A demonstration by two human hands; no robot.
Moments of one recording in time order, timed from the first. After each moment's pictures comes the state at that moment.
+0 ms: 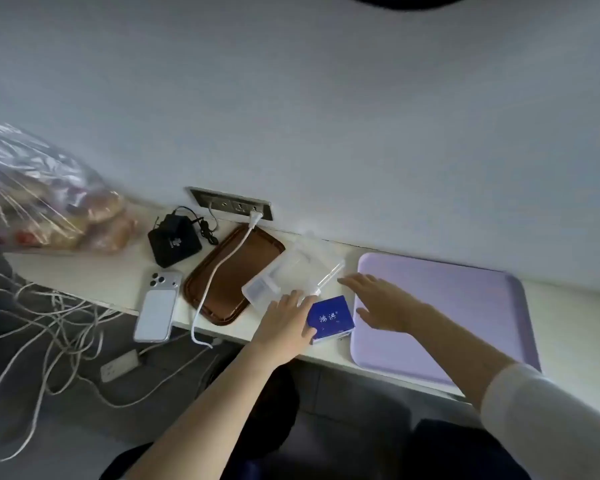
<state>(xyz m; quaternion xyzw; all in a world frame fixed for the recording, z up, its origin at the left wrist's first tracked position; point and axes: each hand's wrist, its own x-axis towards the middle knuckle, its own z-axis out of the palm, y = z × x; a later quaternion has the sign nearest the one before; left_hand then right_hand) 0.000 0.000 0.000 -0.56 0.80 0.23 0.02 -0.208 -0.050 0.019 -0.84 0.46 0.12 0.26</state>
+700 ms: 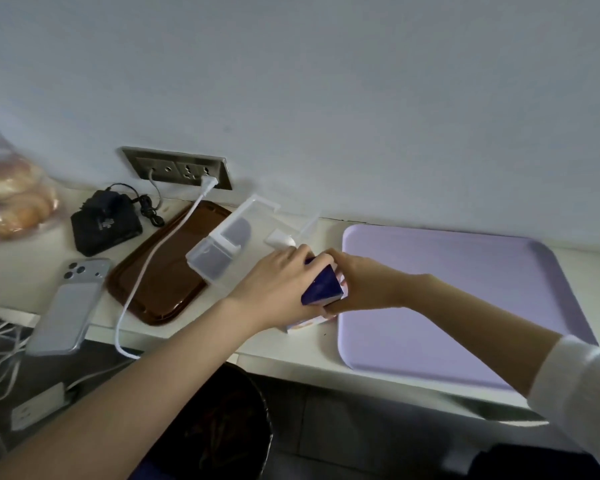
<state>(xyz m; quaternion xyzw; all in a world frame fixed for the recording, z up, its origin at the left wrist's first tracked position) -0.037 -0.034 -0.069 -0.43 0.90 -0.01 -0.06 -0.219 -0.057 -0.081 -0.80 0.48 -0.02 0.37</state>
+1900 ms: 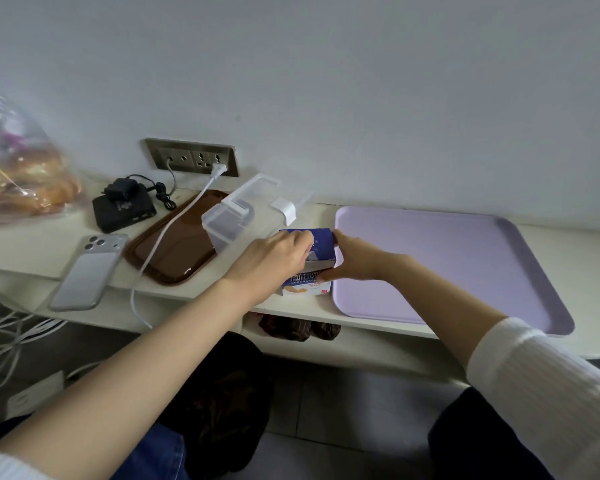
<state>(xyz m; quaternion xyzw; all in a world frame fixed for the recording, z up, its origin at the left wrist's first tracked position) -0.020 0.018 -0.081 -0.36 0.89 -0.20 -0.21 -0.205 -0.009 -0.090 -0.75 0.57 -0.06 0.34</state>
